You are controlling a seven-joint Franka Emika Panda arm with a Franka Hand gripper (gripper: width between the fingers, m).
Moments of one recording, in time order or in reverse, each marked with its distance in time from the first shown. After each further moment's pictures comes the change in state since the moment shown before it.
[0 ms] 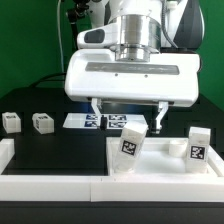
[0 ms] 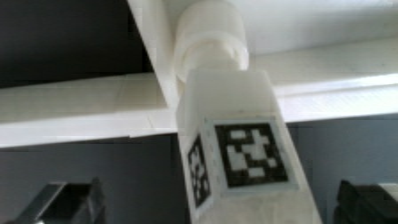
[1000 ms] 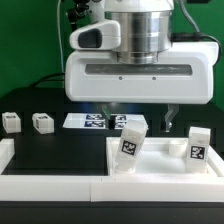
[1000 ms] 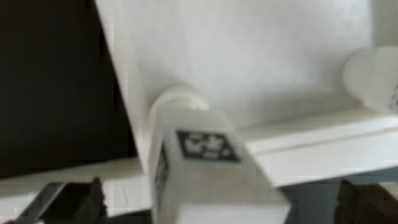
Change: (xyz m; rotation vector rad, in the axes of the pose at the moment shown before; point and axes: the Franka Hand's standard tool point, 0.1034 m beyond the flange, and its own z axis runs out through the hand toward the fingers) arm 0.020 -0.007 0.003 0.036 -0.532 0.035
